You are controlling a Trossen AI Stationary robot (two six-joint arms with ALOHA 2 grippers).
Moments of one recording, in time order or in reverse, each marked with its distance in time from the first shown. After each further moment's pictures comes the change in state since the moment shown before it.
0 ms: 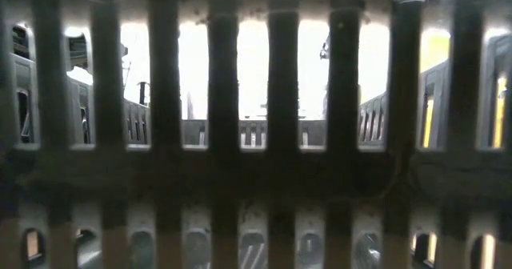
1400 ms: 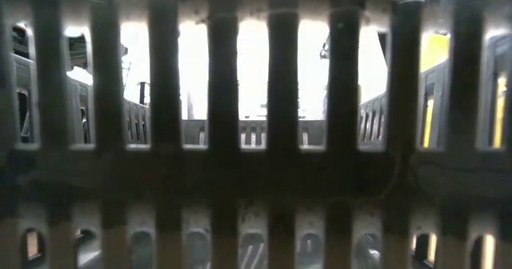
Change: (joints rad) left arm 0.000 0.000 0.000 -0.001 0.000 0.000; right arm -0.075 0.053 -0.090 0.194 -0.078 -1.779
